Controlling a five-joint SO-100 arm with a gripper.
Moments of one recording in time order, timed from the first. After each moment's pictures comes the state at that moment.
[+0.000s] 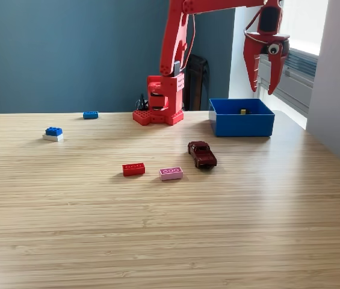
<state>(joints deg) -57.0 82.6 66.2 97.1 15.6</state>
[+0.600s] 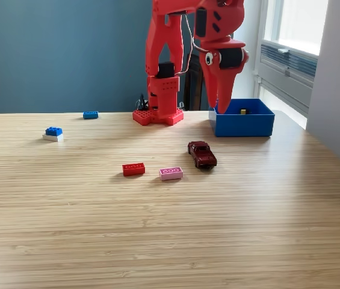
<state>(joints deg) -23.2 82.6 68.8 96.9 9.8</state>
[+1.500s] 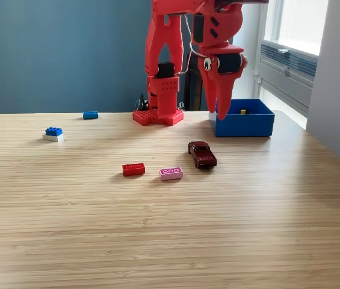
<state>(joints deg) -22.3 82.6 70.8 93.2 9.3</state>
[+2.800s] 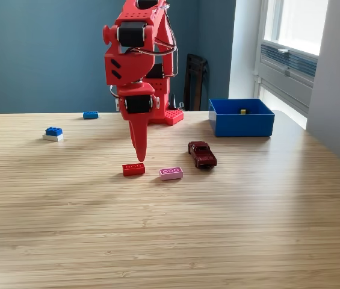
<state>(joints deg) 9.9 83.0 93.0 69.5 -17.8</state>
